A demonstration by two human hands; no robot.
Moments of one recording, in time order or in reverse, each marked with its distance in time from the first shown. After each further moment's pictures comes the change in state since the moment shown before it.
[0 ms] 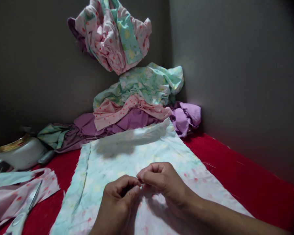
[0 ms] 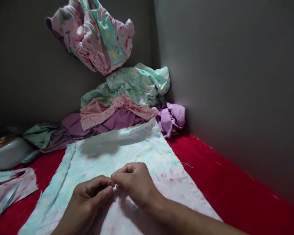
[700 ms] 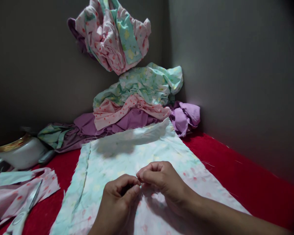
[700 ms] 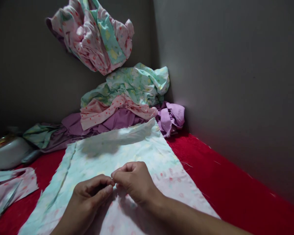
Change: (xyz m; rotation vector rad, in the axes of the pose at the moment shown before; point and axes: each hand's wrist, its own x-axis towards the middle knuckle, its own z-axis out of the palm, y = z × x) left_hand 0.002 0.001 -0.001 0.023 -0.013 0.004; right_hand 0.000 -0.001 0.001 0.010 0.009 0.017
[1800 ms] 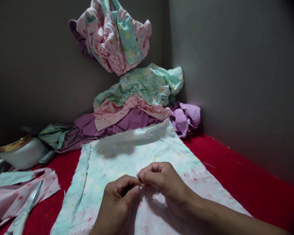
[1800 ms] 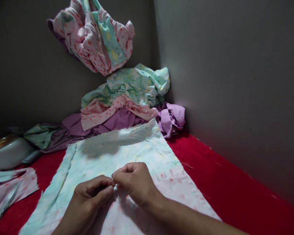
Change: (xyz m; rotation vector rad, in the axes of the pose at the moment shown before) left_hand -0.001 0.001 0.002 0.019 0.030 0.000; right_hand -0.001 0.000 0.000 -0.028 0.015 -0.024
